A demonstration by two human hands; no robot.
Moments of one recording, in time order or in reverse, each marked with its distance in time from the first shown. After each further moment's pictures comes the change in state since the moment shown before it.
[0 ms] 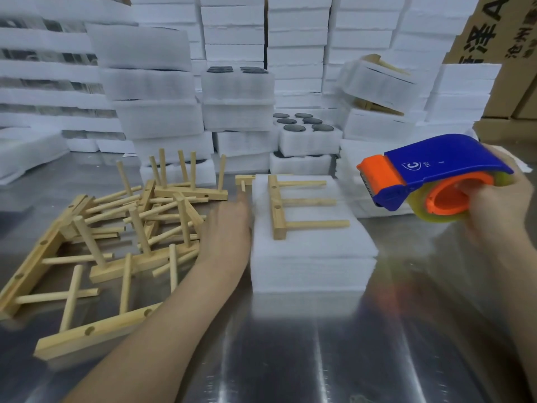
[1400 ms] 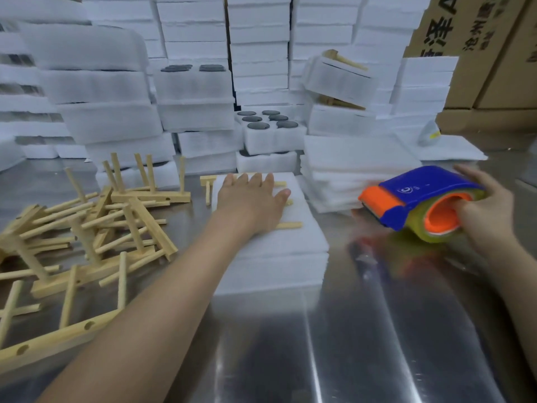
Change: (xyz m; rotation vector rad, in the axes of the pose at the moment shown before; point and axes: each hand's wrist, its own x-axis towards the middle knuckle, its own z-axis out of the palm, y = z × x) left_hand 0.046 0.088 -0.004 0.226 -0.455 0.213; right_hand 0.039 0.051 -0.099 -0.441 -0.036 -0.014
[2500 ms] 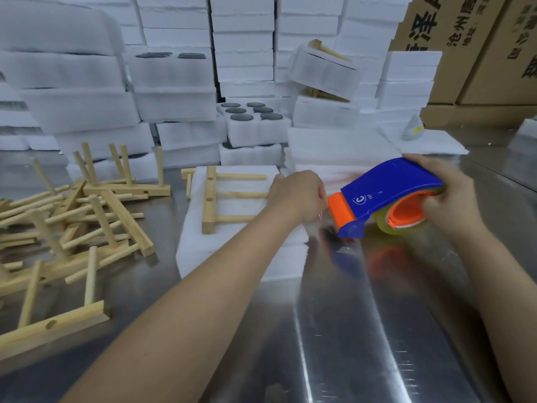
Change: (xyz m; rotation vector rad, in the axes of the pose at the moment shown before) left_hand 0.024 0.089 0.006 -0.444 0.139 0.192; right_hand -0.014 -0.027 0.011 -0.212 -0.199 -0.376
